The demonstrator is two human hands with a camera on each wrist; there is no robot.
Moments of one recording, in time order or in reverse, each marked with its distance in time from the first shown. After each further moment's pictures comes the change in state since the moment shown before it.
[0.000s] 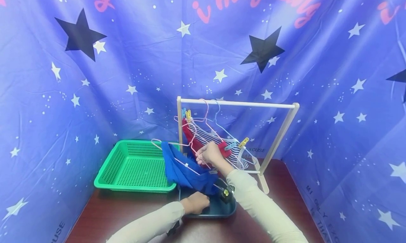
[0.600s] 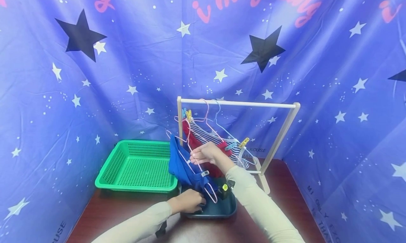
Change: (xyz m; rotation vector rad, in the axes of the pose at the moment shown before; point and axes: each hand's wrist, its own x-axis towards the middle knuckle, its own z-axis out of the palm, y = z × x) left_hand -0.034 -0.024 -0.018 -0.145 0.135 0.045; right_hand 0.008 -0.007 -0.005 0.232 -0.241 0.113
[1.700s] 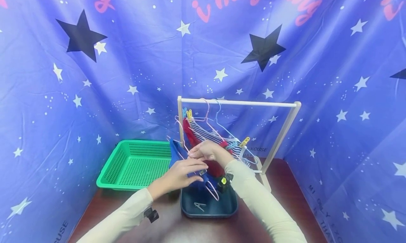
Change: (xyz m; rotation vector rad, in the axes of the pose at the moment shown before) left_hand -0.020 -0.040 -0.138 -0.247 0.648 0.030; right_hand 0.009 -0.009 -0.003 -0.082 -0.226 0.008
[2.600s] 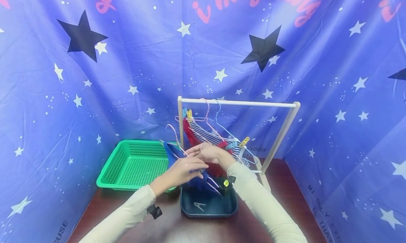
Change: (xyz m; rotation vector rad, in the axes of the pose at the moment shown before) left_hand 0.010 -0.002 -0.001 -0.069 -0.053 -0.042; right_hand -0.006 0.014 -0.007 -0.041 -0.173 -0.155
